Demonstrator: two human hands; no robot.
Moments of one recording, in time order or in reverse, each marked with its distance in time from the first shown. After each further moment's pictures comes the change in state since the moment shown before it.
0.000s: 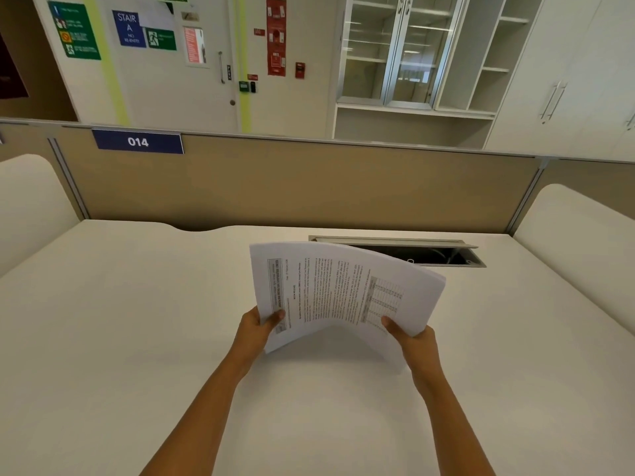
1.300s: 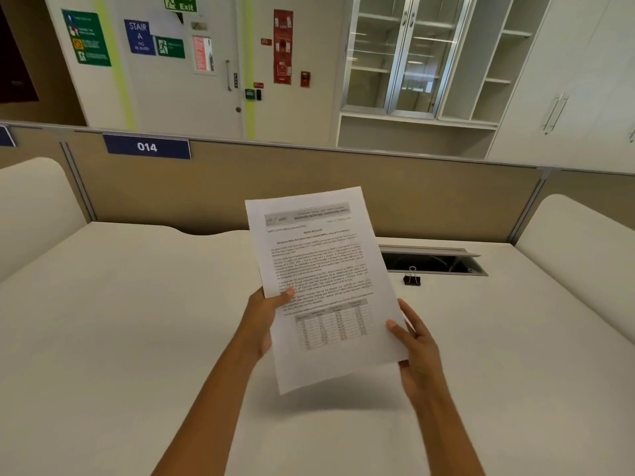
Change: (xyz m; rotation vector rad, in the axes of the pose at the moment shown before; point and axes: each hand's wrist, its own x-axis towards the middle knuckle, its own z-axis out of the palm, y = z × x) left_hand -0.004 0.050 0.011 -0.380 -0.029 -0.086; right_hand -0.023 -0.021 0.012 0.464 -0.045 0.128
